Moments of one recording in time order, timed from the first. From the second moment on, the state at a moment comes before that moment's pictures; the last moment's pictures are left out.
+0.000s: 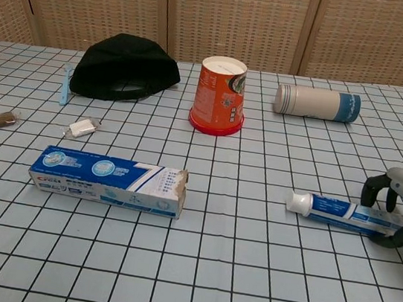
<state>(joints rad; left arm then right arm) -0.16 -1.03 -0.05 -1.74 1.48 1.41 -0.01 0.43 -1.62 0.15 -1.34 -1.15 1.05 -0.43</state>
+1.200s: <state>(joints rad) -0.30 -1.15 -0.06 -1.64 1.47 1.21 0.09 0.41 -1.35 0.11 -1.56 -1.33 1.09 -0.09</state>
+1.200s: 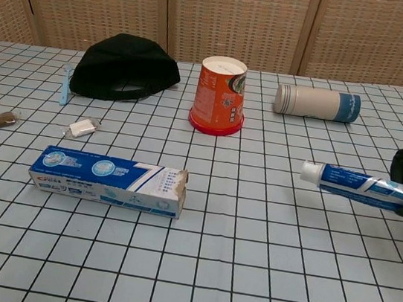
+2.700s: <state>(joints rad) -0.63 -1.58 -0.12 -1.41 1.33 0.94 0.32 0.39 -1.14 0.10 -1.66 -1.43 1.15 0.00</state>
